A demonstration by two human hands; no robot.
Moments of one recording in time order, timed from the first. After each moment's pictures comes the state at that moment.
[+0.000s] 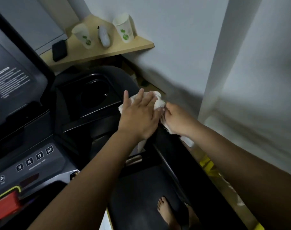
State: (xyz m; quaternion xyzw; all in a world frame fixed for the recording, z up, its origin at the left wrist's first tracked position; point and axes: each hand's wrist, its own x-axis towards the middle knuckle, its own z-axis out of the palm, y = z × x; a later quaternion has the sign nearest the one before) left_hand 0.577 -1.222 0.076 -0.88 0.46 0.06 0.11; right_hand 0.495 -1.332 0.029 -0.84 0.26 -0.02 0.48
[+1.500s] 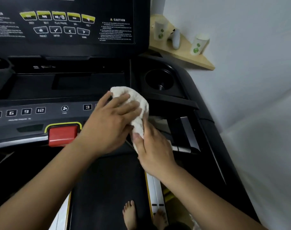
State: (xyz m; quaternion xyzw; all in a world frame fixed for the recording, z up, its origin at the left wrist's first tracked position) left_hand 0.614 -0.942 0.112 -0.88 0.47 -0.07 -0.05; right_hand 0.513 -1.081 0.084 -0.95 0.07 -0.01 0.30
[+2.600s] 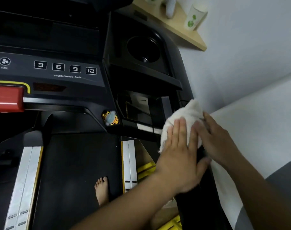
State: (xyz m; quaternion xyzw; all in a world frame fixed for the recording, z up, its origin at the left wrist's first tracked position) left_hand 0.440 -1.136 0.039 -0.86 0.38 0.16 -0.30; right_hand 0.435 -1.260 0.101 -0.91 0.29 0.05 0.30
